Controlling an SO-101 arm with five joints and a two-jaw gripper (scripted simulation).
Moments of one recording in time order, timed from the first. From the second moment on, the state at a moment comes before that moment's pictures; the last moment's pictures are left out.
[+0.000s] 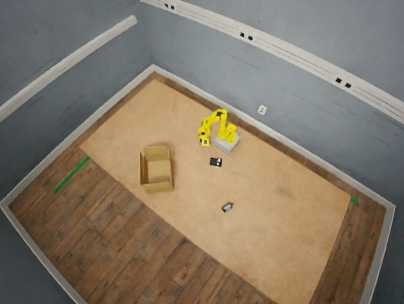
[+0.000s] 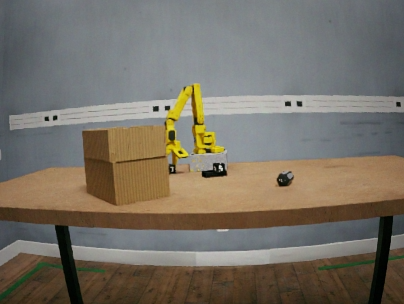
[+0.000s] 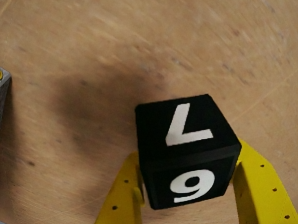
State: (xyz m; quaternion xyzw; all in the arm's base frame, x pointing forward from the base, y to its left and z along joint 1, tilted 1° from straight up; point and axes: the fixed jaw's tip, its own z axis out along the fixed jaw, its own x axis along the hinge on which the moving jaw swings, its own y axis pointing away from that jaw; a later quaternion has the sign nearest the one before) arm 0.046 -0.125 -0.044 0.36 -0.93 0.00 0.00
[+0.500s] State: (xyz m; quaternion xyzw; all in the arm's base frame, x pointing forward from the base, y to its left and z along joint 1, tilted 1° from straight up) arm 0.045 -0.122 -0.044 0.36 -0.93 -0.01 0.00
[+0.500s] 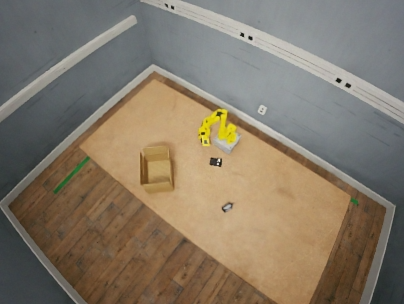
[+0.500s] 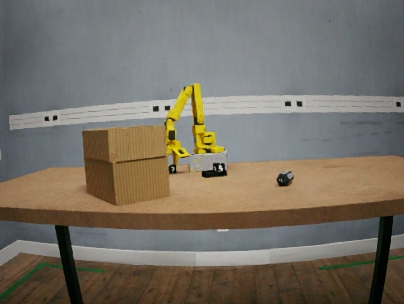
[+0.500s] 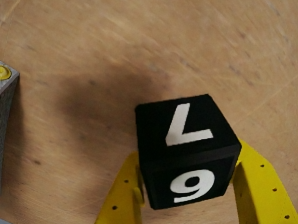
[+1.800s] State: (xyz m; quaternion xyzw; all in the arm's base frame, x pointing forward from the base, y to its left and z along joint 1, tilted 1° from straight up) arm 0.047 -0.117 0.001 0.38 -0.92 -0.01 0.00
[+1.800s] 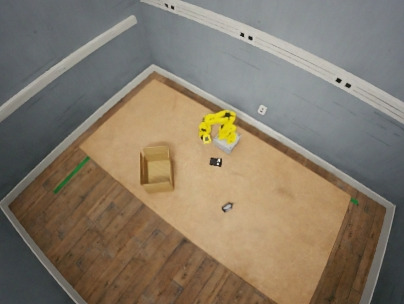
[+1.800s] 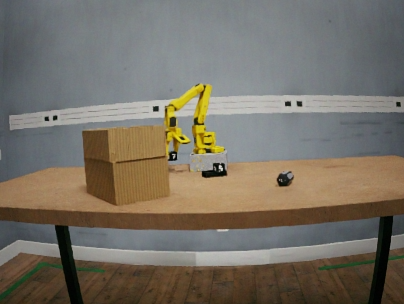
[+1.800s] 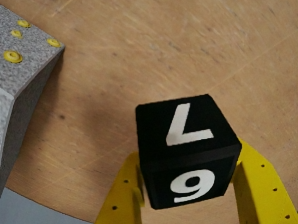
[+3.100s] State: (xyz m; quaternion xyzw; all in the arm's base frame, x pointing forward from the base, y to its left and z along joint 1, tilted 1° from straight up) arm 0.130 -0.021 0.004 0.79 -0.62 0.00 0.00
